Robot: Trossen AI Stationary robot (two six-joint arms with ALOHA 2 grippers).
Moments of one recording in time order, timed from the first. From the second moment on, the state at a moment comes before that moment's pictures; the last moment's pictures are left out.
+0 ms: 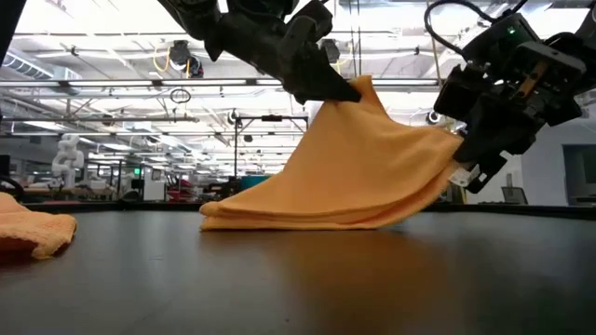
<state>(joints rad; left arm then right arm) 0.10 1.78 1.20 0.09 0.17 0.17 -0.02 1.22 0.20 0.48 -0.42 0.48</state>
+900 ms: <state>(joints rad) 0.10 1.78 1.20 0.08 0.18 0.18 -0.03 1.22 0.20 0.58 -0.34 0.58</state>
